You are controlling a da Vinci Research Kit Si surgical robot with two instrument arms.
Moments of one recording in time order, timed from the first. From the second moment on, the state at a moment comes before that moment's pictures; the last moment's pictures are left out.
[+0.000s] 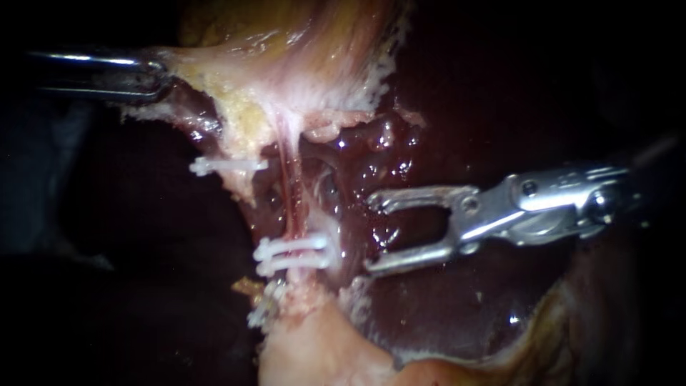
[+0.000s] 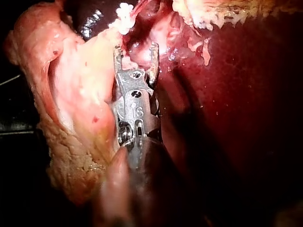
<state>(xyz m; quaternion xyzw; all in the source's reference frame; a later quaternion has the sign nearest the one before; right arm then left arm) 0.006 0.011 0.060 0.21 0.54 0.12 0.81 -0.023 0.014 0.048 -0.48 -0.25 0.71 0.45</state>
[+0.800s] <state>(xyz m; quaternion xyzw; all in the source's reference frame) 0.004 0.012 0.059 0.20 0.54 0.12 0.81 -0.027 0.013 0.053 -0.48 -0.24 0.72 0.45</state>
